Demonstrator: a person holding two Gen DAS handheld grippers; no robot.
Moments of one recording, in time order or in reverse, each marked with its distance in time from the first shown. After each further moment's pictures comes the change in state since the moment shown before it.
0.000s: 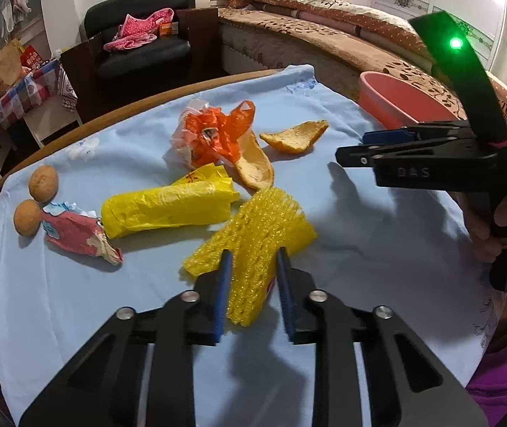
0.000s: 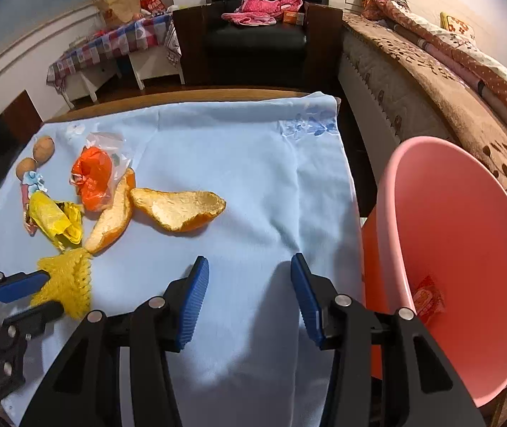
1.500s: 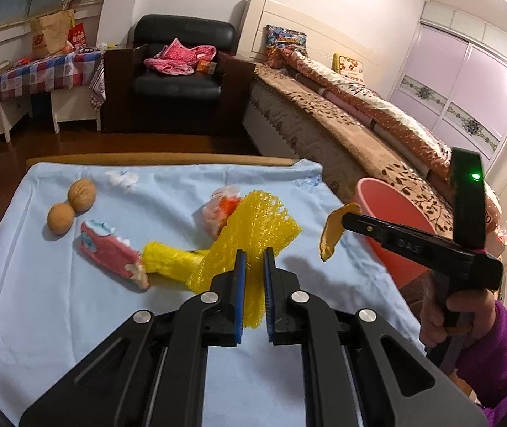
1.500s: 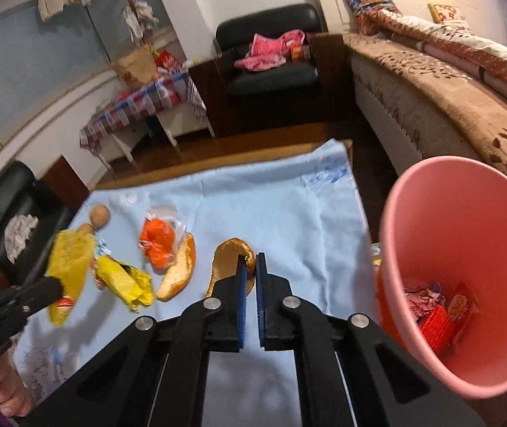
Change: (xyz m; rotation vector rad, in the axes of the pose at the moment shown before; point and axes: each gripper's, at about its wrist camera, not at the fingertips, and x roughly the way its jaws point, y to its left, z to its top) left arm -0.072 0.022 0.022 -0.275 -0.243 -0.079; right arm -0.055 -0.018 0.005 0.137 -0.207 0.198
